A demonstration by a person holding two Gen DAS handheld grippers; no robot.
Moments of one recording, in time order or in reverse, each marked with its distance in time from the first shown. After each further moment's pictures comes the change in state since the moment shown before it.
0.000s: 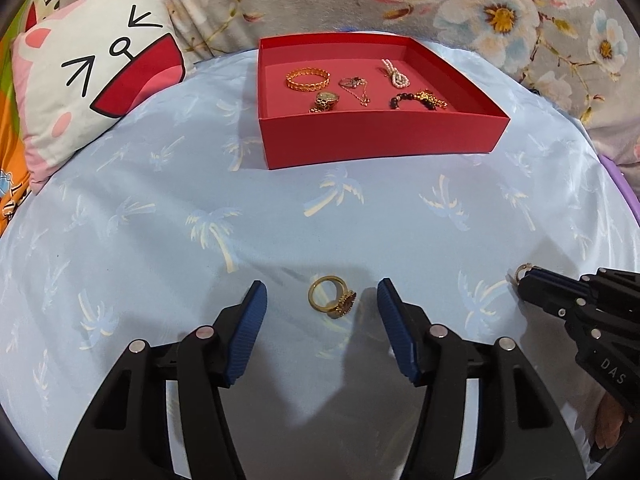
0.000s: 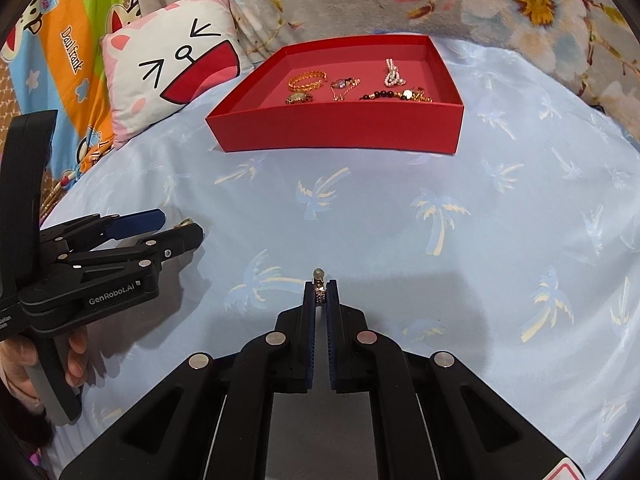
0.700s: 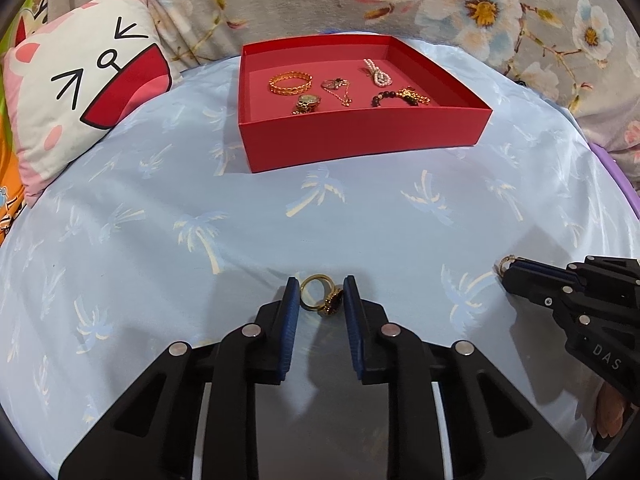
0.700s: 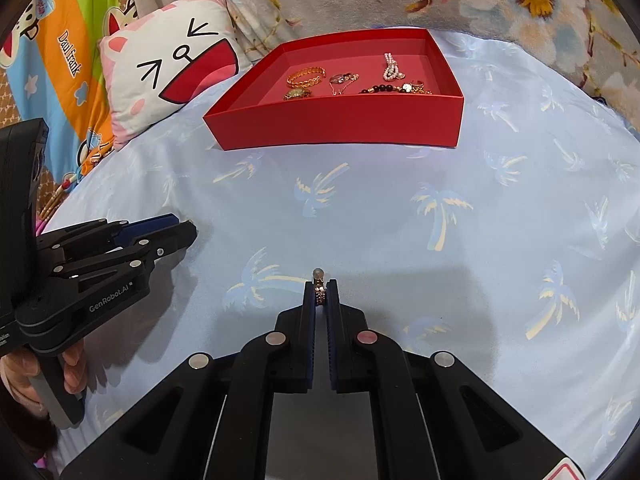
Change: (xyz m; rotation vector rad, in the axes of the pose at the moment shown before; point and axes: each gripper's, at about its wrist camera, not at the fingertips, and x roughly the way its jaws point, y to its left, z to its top) left arm -0.004 -0.011 -0.002 0.048 -0.011 -0.020; right arm 0.002 -0.002 0.000 0.014 0.009 0.009
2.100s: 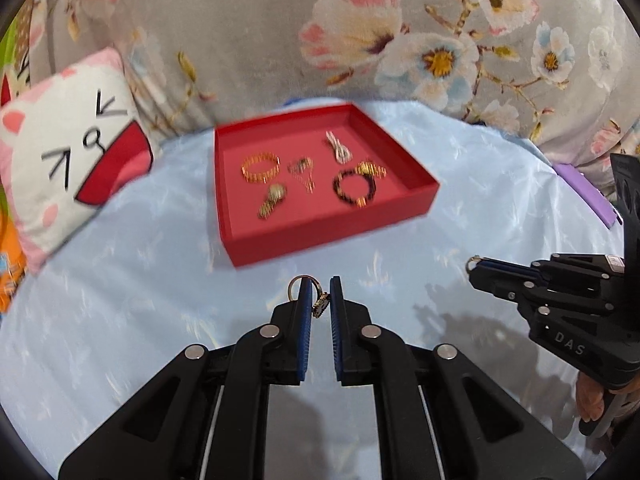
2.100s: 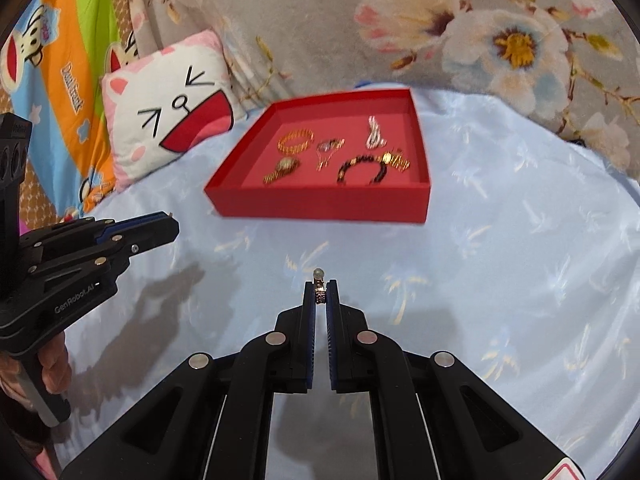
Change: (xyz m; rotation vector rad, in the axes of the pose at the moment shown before) left arm -0.053 -0.016 0.057 0.089 -0.156 -0.059; right arm -0.043 -0.011 0.043 0.013 -0.138 -0.019
